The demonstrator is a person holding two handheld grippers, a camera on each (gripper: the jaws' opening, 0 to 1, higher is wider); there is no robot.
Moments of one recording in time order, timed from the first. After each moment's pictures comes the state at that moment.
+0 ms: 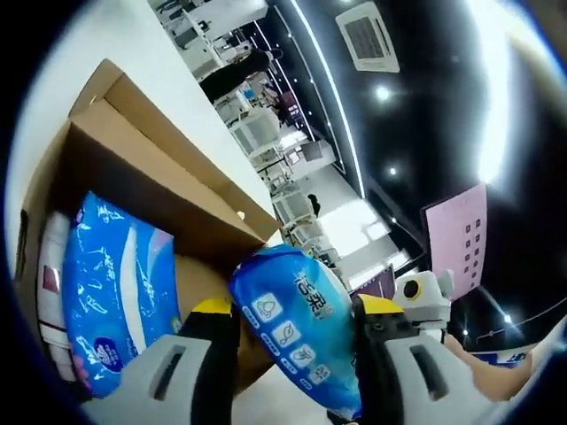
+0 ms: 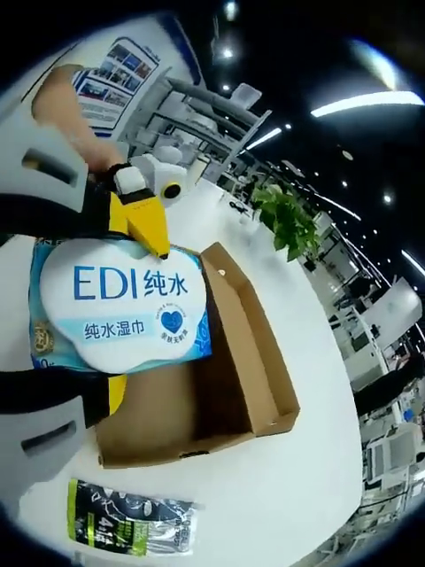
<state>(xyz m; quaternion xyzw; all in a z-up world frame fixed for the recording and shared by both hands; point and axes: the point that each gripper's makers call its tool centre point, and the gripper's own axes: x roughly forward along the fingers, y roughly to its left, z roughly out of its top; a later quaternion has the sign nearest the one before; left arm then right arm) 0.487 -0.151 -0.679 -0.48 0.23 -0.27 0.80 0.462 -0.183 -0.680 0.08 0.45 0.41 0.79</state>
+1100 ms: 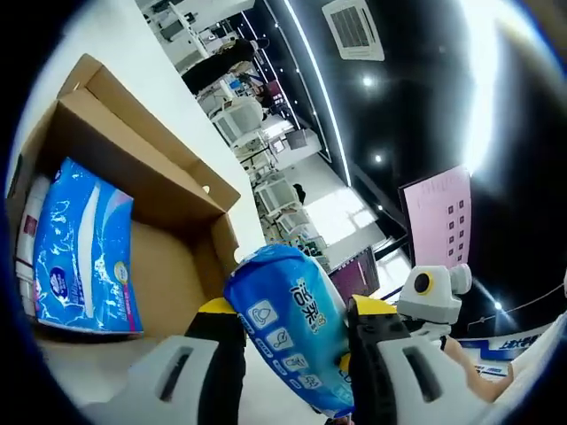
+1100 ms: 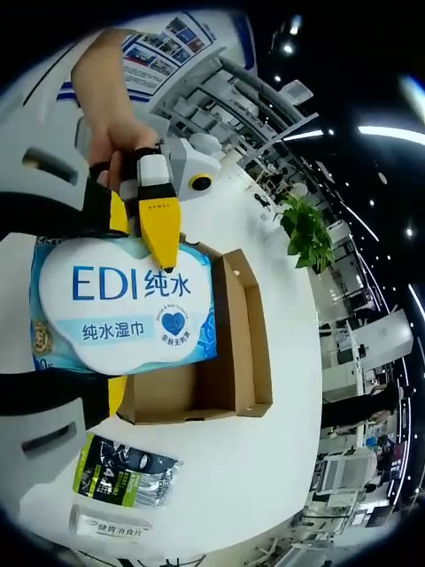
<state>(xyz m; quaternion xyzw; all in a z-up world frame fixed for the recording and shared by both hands) 0.444 -0.199 -0.647 -0.47 0.23 -0.32 0.79 0.421 -0.229 -0.656 0.02 0.42 0.39 0.82</state>
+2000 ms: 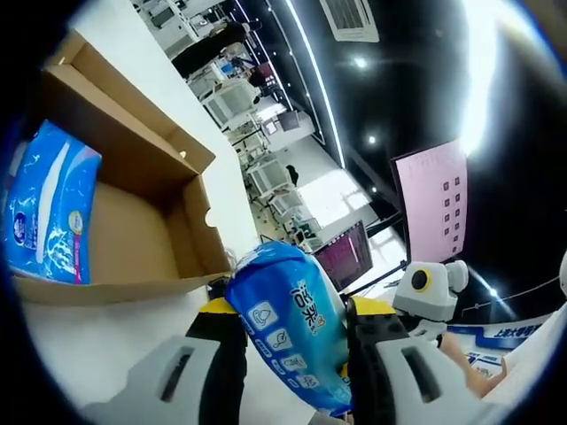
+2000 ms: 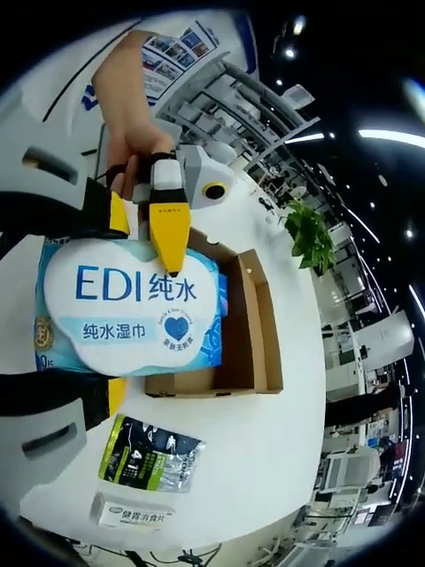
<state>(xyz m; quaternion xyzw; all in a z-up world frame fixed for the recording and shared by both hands) 0.423 -0.247 -0.648 -0.46 0.25 -0.35 0.78 0.393 -0.275 -0.658 0.02 0.42 0.40 0.82</state>
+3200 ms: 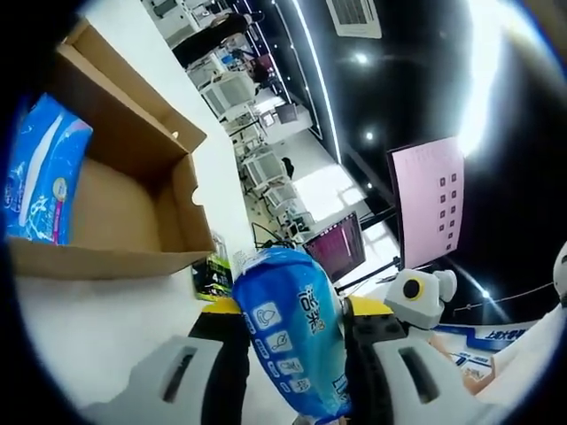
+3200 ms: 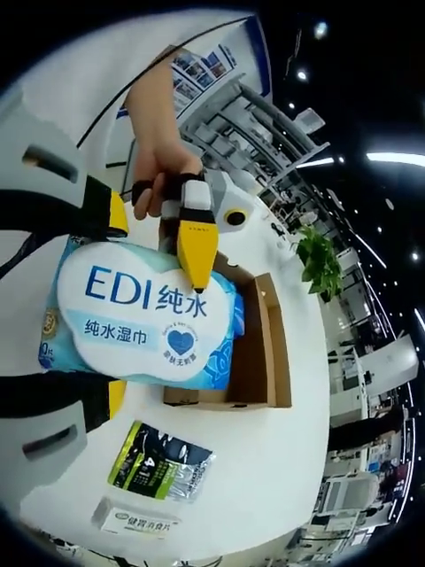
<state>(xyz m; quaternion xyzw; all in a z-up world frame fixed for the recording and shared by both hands) 0.408 -0.272 -0.649 -0.47 0.26 -0.36 0.76 0.362 -0.299 -0.661 0.02 0.42 0.46 0.78</state>
